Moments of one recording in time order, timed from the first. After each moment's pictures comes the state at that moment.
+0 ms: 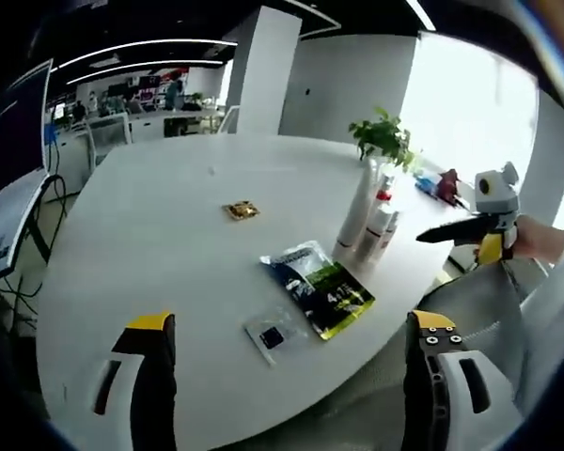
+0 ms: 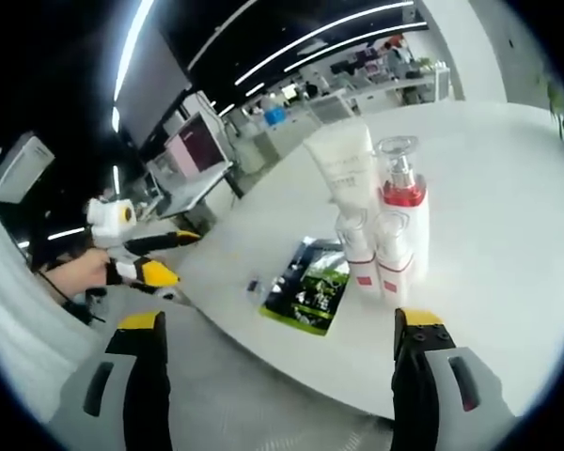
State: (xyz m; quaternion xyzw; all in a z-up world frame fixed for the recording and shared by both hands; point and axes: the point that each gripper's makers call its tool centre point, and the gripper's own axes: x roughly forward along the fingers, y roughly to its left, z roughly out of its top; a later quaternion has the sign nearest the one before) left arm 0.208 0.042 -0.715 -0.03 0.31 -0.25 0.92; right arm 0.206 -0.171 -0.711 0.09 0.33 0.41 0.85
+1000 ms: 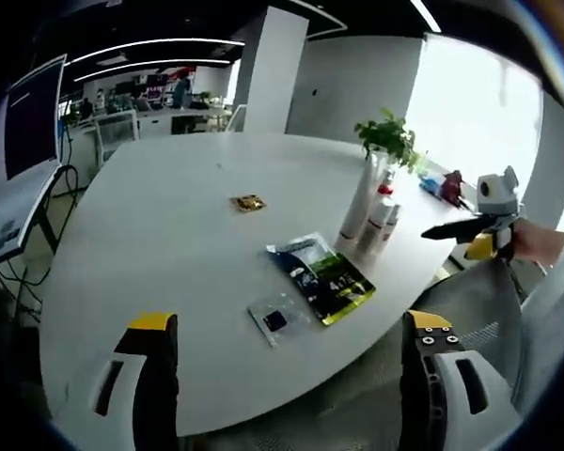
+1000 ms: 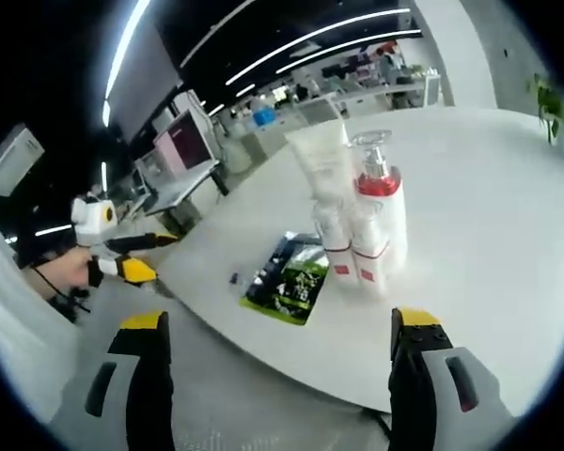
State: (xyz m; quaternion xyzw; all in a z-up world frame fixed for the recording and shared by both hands) left arm 0.195 0.051 -0.719 -0.03 0.31 -0.23 0.92; right arm 0.202 -0.187 -0.723 0.07 0.33 0.38 0.86
